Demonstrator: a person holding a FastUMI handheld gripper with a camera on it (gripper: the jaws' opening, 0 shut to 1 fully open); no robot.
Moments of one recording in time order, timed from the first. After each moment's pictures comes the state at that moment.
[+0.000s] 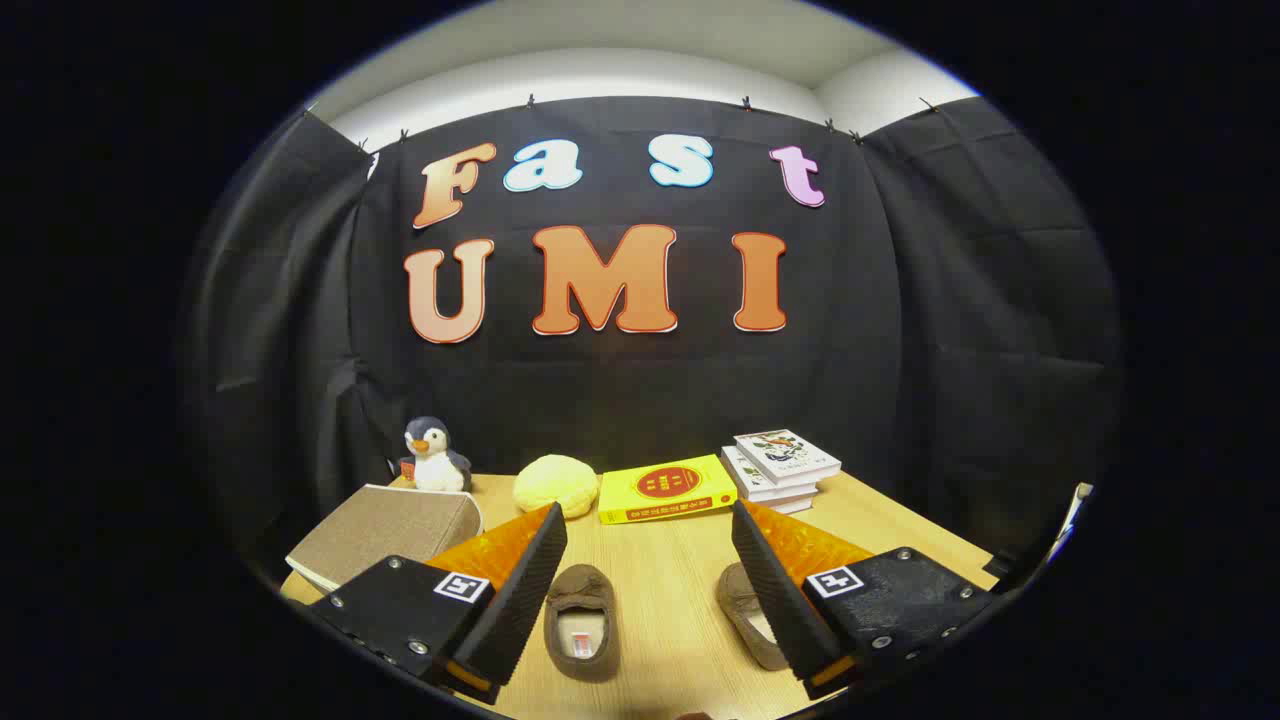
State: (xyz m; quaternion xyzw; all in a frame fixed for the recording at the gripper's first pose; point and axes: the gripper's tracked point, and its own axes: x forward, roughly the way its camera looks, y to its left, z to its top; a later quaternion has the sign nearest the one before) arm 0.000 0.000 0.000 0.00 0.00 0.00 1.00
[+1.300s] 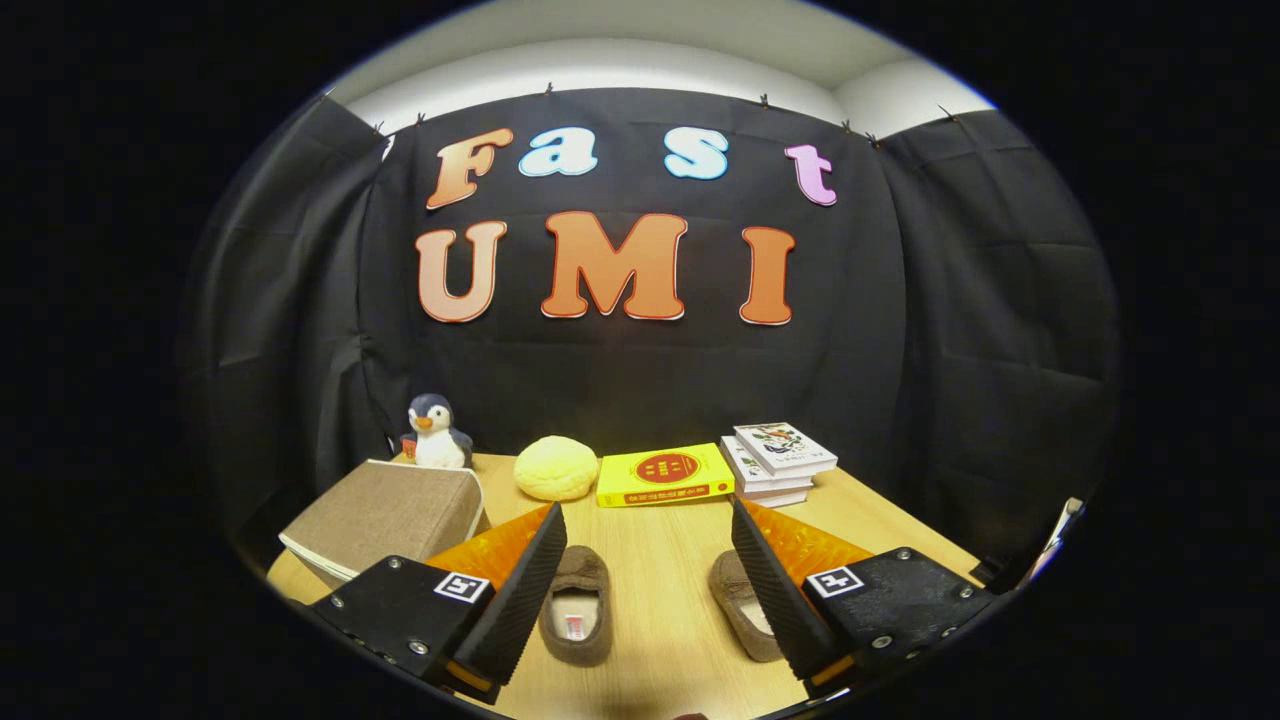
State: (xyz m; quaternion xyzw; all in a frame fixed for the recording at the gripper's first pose) arm -0.010 -0.002 -0.022 -0.03 0.03 0.00 1.00
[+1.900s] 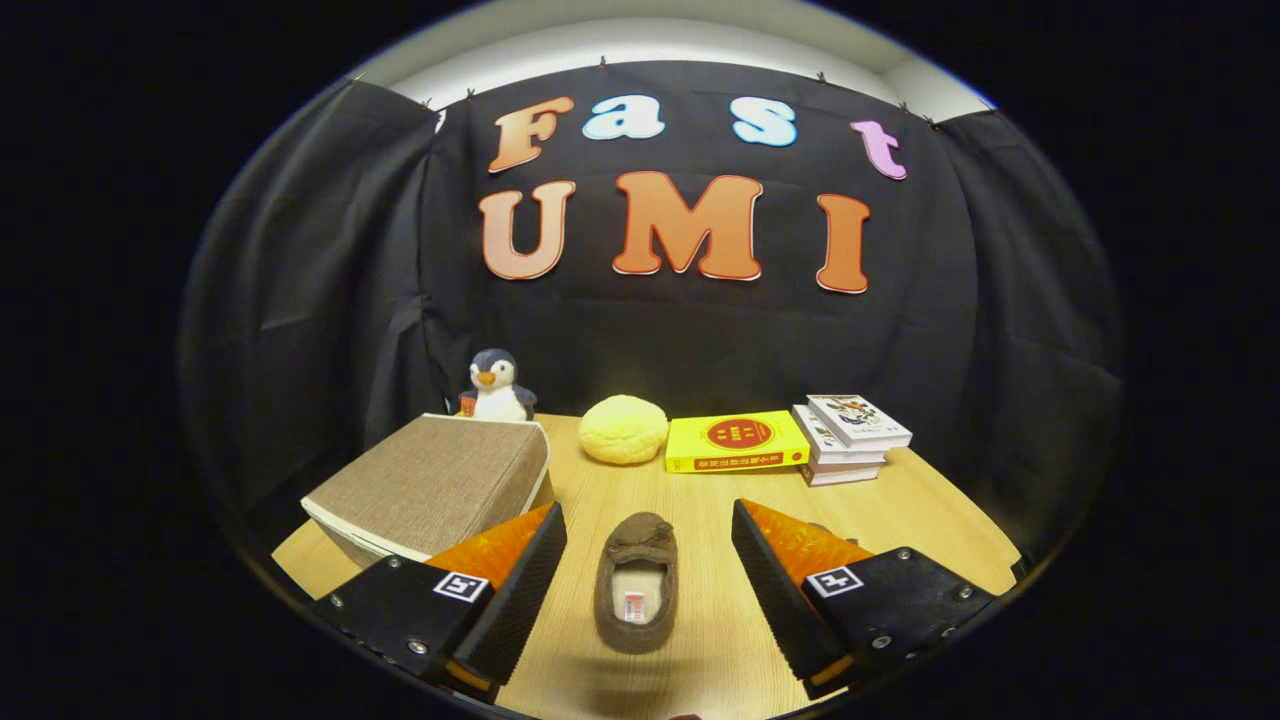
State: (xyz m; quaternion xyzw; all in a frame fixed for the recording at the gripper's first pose) arm 0.000 0.079 -0.086 -0.04 0.08 0.12 0.99
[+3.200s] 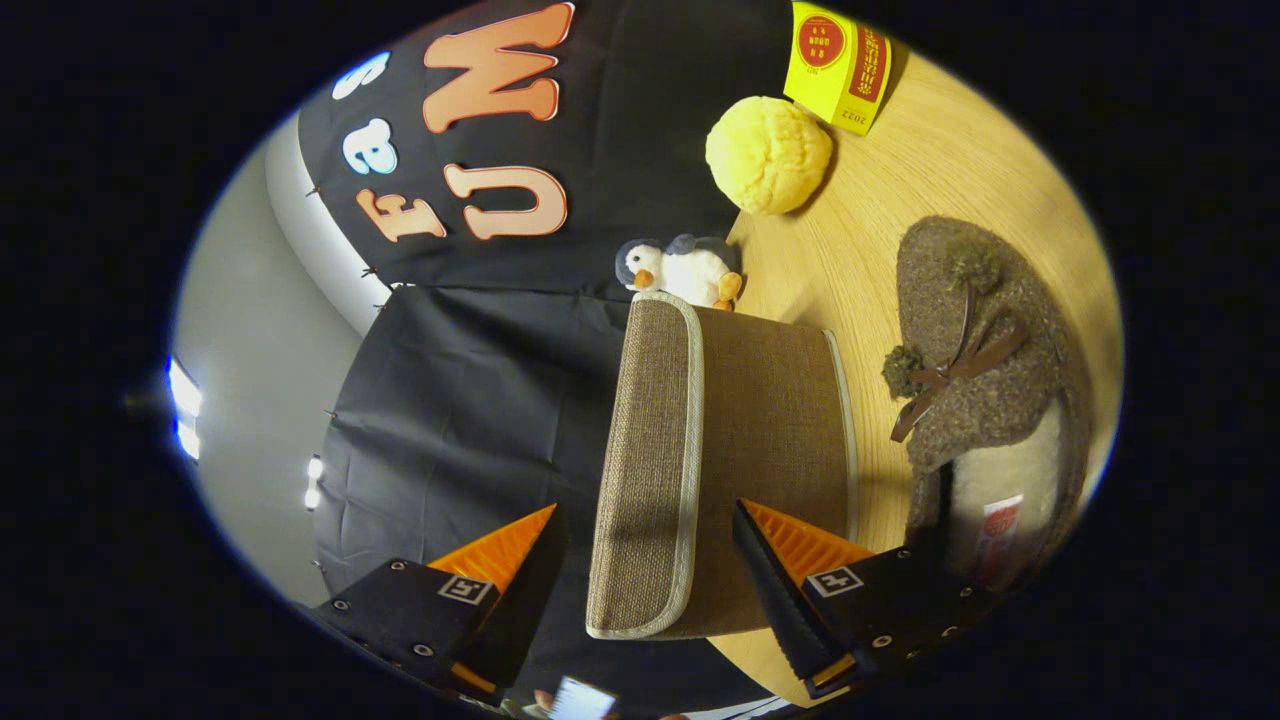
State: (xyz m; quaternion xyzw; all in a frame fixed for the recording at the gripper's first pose) arm 0.044 0.205 -0.157 0.47 0.39 0.46 0.65
